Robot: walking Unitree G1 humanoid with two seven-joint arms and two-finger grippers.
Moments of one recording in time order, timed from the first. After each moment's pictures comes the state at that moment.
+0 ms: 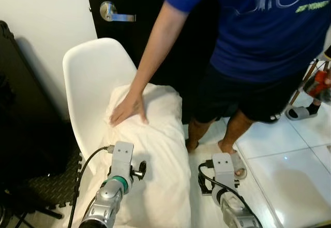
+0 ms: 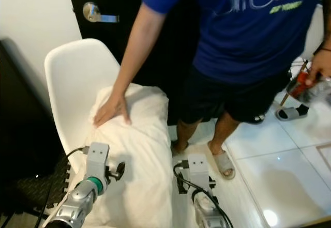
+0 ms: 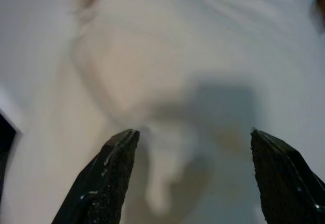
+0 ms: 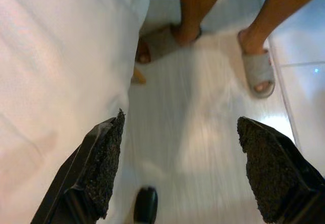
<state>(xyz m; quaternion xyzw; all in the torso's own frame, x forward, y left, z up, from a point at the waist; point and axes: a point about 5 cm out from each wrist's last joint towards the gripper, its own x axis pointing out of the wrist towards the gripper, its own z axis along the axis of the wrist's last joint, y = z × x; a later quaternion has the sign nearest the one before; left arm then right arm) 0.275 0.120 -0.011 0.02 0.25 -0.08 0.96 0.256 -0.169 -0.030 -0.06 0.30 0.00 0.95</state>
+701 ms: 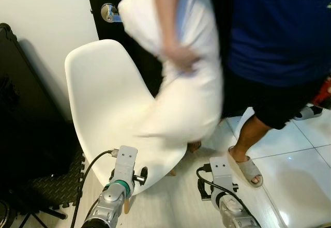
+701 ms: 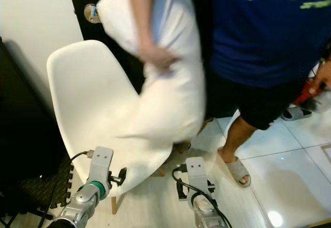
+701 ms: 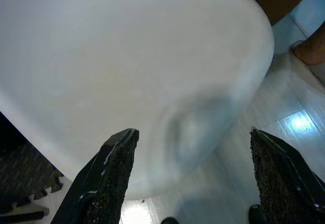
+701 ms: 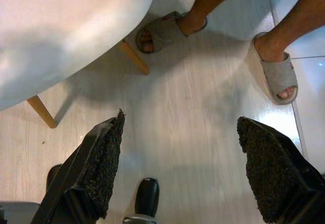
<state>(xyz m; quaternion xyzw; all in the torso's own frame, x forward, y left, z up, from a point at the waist) 0.277 0.115 -0.013 0.03 0.25 -0.10 0.96 0.259 -0.169 -0.032 -0.06 0.30 -0.01 0.95</state>
